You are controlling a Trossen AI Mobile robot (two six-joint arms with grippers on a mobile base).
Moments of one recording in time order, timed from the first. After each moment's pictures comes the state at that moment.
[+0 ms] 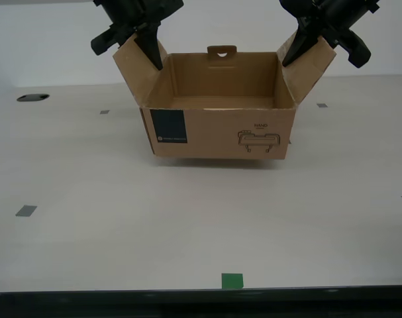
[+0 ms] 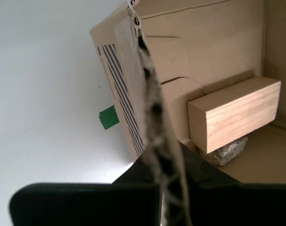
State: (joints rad) arm 0 0.24 1.66 1.12 -0.49 -0.52 0.29; arm 1 -0.40 2.06 1.78 -1.02 0.39 -0.02
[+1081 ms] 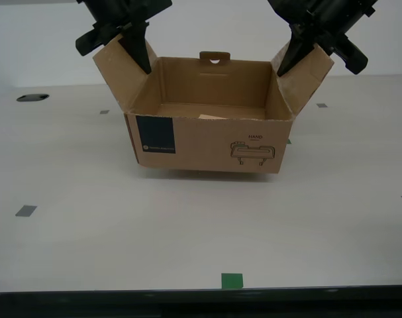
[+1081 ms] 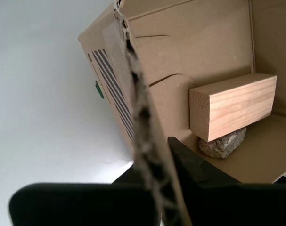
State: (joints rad) arm 0 0.30 1.65 1.11 -0.57 -0.52 0.29; arm 1 -0.40 1.92 1.59 -1.02 0.39 0.04
